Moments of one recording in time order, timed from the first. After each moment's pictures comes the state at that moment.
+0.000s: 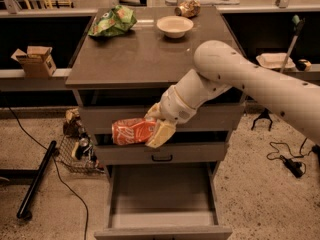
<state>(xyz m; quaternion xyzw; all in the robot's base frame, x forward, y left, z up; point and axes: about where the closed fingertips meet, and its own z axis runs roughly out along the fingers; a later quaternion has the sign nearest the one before) 0.515 0.025 0.750 -0.72 0.59 0.27 0.23</state>
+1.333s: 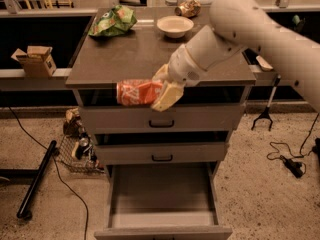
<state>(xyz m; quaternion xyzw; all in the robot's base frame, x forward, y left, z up) 0.567 0.005 0.839 -0.71 0.61 0.23 0.27</state>
